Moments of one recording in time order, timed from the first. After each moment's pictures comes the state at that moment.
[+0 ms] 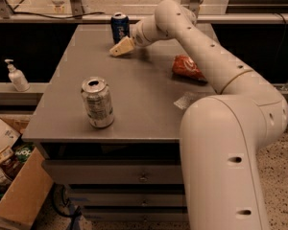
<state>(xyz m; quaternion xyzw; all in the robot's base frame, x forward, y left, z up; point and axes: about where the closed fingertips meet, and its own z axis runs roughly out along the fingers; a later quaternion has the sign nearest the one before) 0.878 0.058 0.829 -0.45 0.75 0.15 0.46</state>
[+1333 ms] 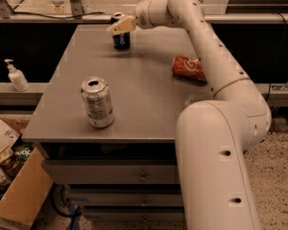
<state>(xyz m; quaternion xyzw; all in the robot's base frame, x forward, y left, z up) 0.892 0.058 0.911 -0.42 0.69 0.23 0.54</state>
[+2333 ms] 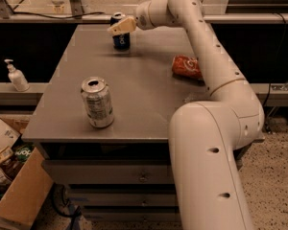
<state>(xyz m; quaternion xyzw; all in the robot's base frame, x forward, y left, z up) 0.890 0.059 0.901 -0.42 0.70 0.25 0.52</state>
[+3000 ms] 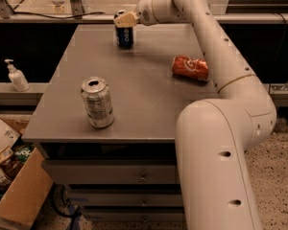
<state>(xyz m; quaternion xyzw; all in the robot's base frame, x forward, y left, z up) 0.870 0.051 0.921 -0.43 0.71 0.25 0.50</state>
